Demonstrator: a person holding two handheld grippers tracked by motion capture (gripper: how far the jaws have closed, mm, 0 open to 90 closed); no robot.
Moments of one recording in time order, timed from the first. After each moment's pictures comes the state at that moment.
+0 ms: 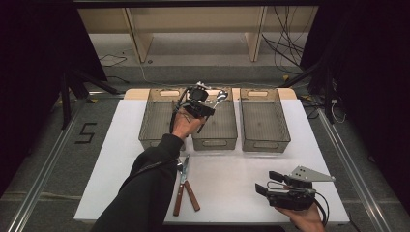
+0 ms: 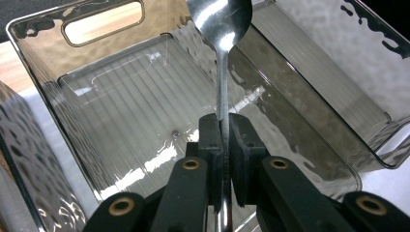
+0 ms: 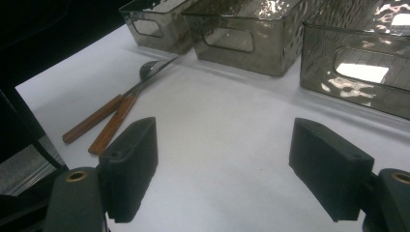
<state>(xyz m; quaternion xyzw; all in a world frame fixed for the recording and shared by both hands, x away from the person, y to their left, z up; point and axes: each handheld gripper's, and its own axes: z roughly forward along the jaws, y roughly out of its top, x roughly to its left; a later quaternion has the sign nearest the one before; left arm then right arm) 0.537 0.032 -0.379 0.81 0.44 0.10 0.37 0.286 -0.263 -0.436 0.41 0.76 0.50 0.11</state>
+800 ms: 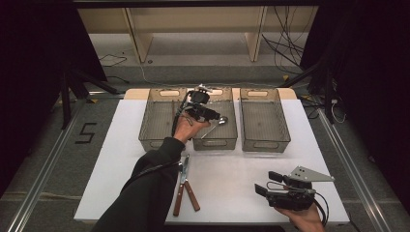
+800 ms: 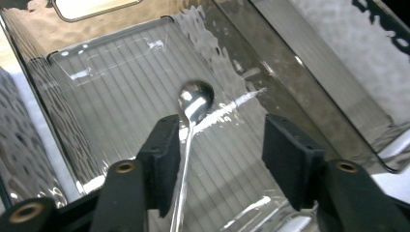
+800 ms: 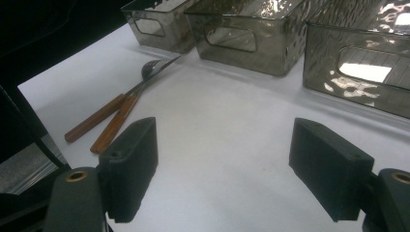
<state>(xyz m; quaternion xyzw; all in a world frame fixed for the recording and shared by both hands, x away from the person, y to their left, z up) 0.533 0.029 -0.383 0.80 0.47 0.08 0.36 0.286 -0.262 -0.436 0.41 0.76 0.50 0.11</state>
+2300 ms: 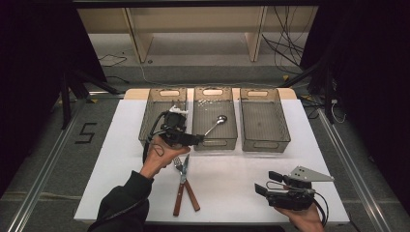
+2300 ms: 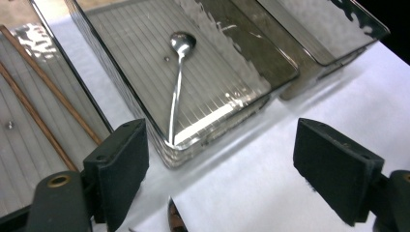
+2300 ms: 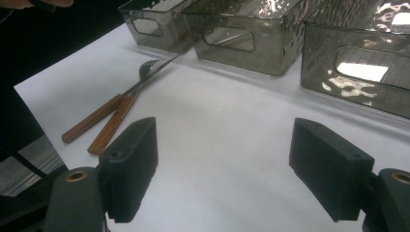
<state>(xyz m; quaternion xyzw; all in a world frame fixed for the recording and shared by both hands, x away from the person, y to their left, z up) 0.429 0.093 -0.376 0.80 0.45 0.09 0.39 0.287 -0.262 -0.436 0.41 0.76 0.49 0.11</state>
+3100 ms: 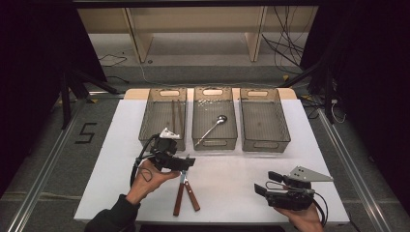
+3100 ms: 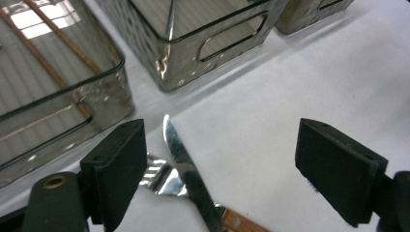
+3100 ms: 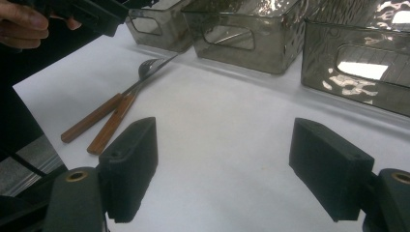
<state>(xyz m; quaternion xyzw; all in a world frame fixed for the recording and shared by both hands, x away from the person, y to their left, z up) 0.379 0.120 -0.407 0.81 0.45 0.09 0.36 0.286 -0.260 -0.437 0.42 0.76 0.49 0.11</state>
